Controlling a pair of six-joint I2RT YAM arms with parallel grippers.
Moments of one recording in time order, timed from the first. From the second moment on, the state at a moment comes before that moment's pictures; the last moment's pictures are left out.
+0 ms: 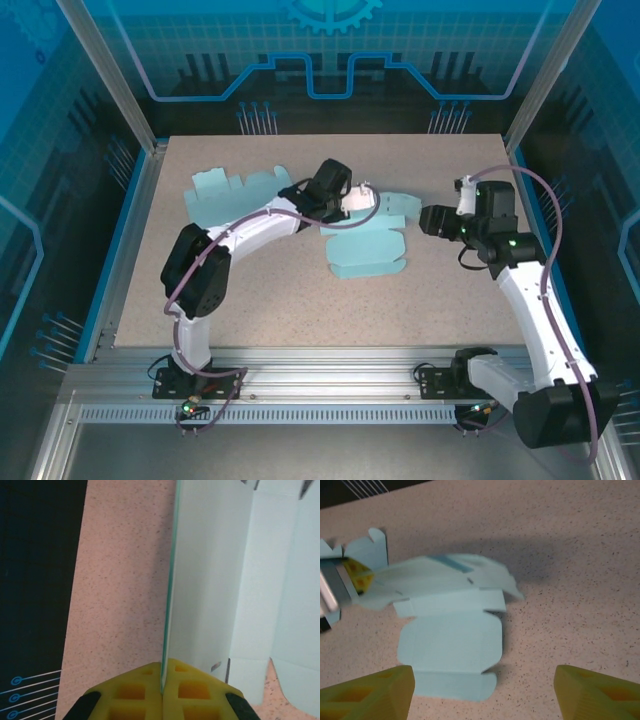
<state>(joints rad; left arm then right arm) -0.66 1.95 1.52 -0.32 -0.18 0.85 0.06 1.03 1.01 -0.69 -0.20 0.25</state>
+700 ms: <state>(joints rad) -0.72 1.97 1.37 0.11 -0.37 0.98 0.09 1.30 1.05 -0.56 -0.36 0.45</state>
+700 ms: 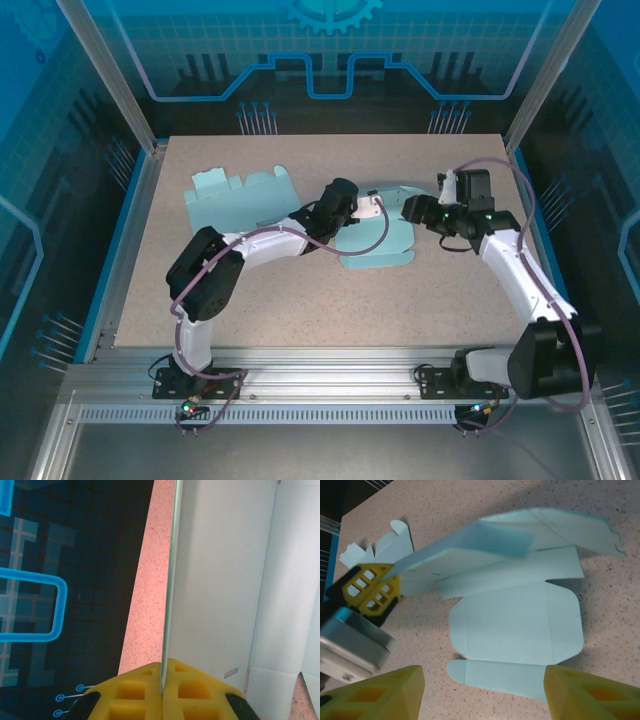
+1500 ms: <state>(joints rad) -0.73 2.05 1.35 0.20 -0.39 1.07 0.13 1.69 1.34 -0.57 -0.32 0.48</state>
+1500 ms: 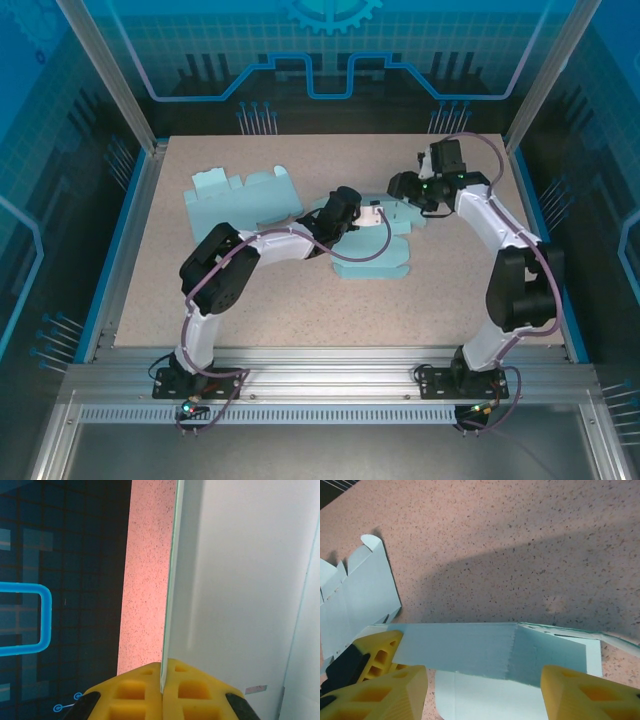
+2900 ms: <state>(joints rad) -0.72 2.08 1.34 0.31 -0.43 1.12 0.17 1.71 1.30 -0.53 -0.25 0.51</state>
